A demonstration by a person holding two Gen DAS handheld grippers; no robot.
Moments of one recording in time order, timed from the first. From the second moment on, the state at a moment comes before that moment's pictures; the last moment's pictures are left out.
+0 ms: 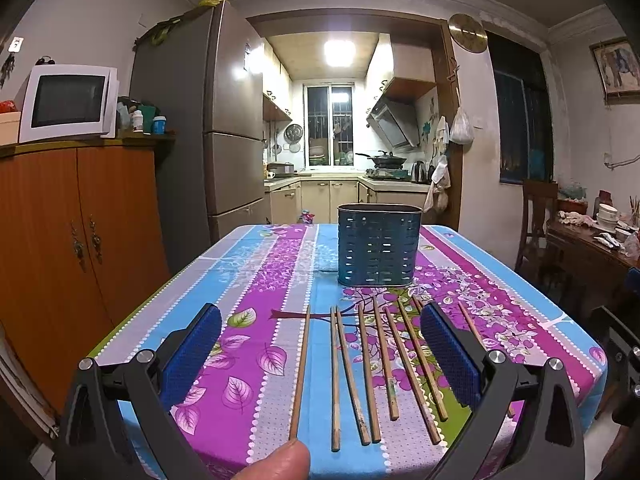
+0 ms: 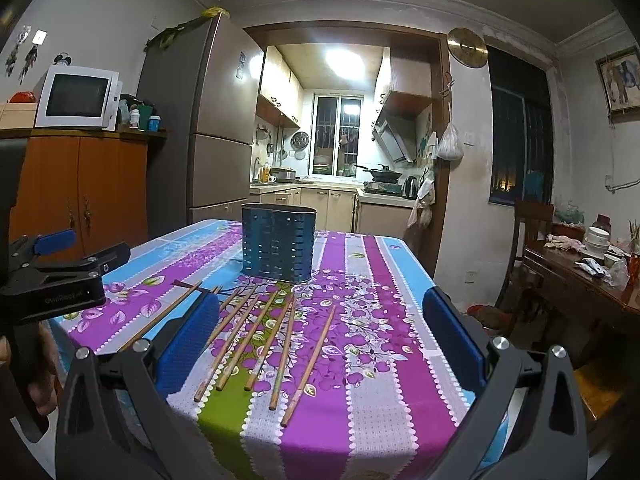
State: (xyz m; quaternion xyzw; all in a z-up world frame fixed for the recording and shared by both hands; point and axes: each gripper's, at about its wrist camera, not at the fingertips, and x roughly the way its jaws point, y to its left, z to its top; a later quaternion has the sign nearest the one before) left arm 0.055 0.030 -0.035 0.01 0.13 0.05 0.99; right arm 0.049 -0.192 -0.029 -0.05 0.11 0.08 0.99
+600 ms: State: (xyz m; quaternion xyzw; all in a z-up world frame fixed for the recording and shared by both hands) left arm 0.058 0.027 -0.037 0.02 0.14 0.05 0.99; right arm 0.052 -0.191 -0.026 -0.05 0.10 0.08 0.99
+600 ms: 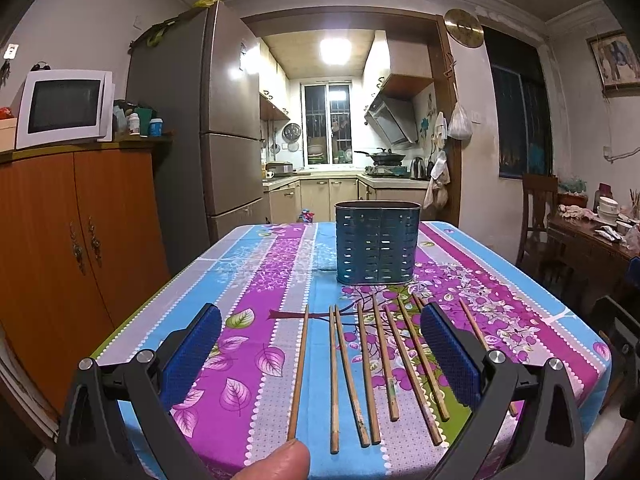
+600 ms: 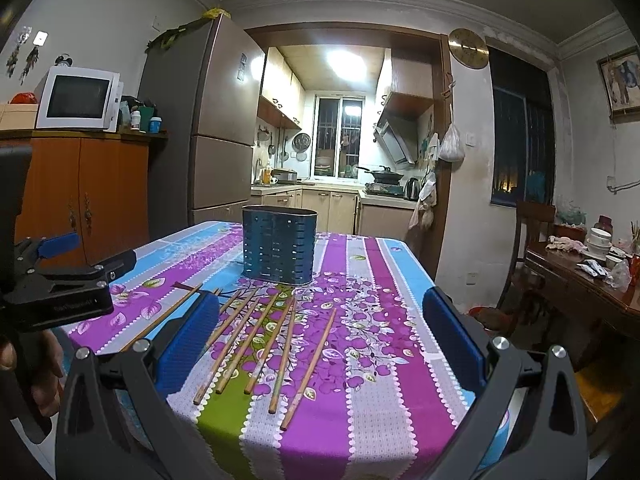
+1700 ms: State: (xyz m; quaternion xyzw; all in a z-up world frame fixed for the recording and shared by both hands) left arm 0.070 0.046 -0.049 0.02 0.15 0.06 0.99; right arm 0.056 -0.184 -0.044 -0.04 0.12 0.12 0.99
